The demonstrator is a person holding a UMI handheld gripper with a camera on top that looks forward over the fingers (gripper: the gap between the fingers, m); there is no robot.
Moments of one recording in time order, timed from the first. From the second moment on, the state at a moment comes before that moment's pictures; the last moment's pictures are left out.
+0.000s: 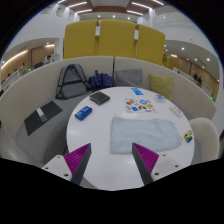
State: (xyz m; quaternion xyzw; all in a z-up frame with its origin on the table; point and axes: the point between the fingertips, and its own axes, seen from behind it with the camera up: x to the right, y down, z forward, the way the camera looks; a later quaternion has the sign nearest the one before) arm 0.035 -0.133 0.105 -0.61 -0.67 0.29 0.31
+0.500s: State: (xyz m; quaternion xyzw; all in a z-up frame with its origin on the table) arm -0.106 -0.125 -0.013 -0.63 -0.66 0.27 0.29
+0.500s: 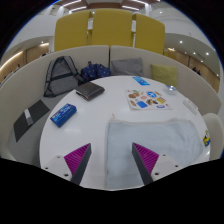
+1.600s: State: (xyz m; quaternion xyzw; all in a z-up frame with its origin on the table) arm -0.126 0.157 0.027 -0.65 -0.66 0.21 0.31
